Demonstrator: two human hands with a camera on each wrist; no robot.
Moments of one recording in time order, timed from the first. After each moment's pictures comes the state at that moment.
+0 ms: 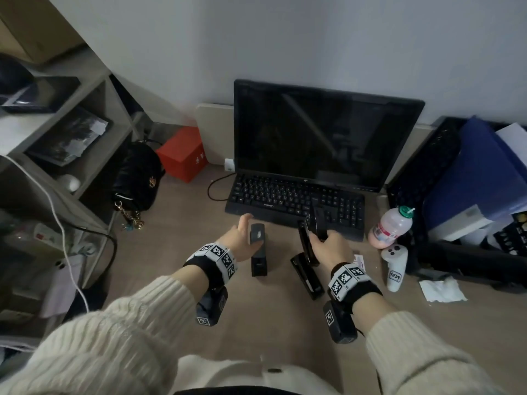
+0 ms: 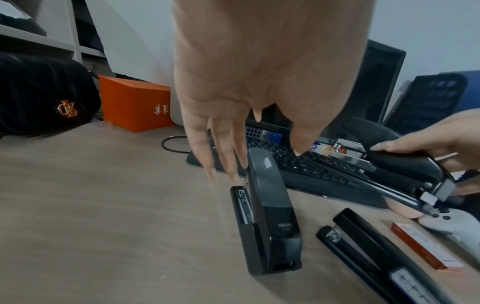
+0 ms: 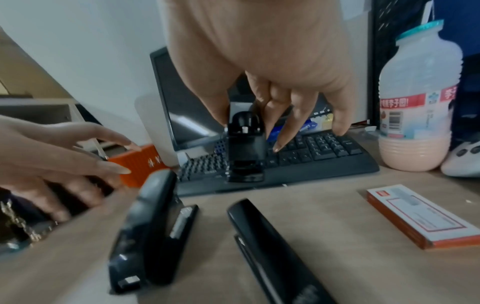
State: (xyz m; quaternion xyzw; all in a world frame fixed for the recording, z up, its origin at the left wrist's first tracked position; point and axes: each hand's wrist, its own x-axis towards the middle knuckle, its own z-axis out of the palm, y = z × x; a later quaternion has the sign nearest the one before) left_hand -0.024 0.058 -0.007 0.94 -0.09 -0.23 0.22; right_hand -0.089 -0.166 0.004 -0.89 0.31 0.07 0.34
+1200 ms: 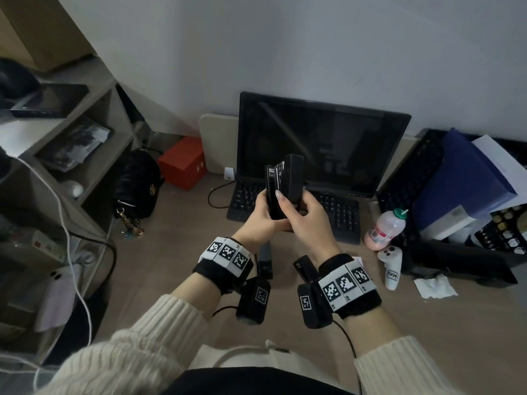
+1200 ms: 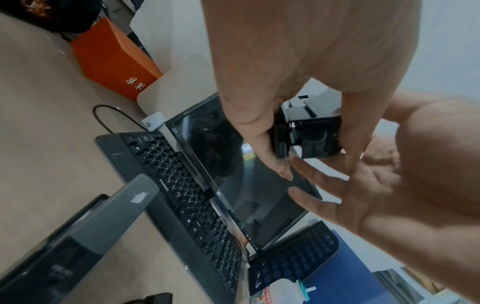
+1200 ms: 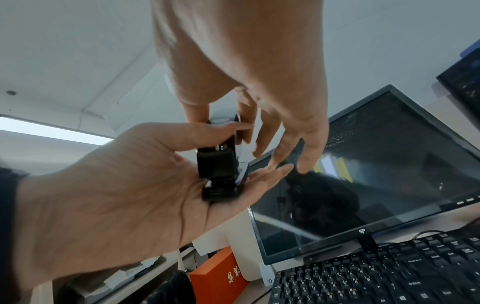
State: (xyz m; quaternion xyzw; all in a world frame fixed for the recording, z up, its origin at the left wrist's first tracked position) left_hand -0.051 0.038 0.085 0.65 -0.10 -0.23 0.72; right_hand -0.095 -0.073 0.113 -0.80 0.10 -0.09 0.58
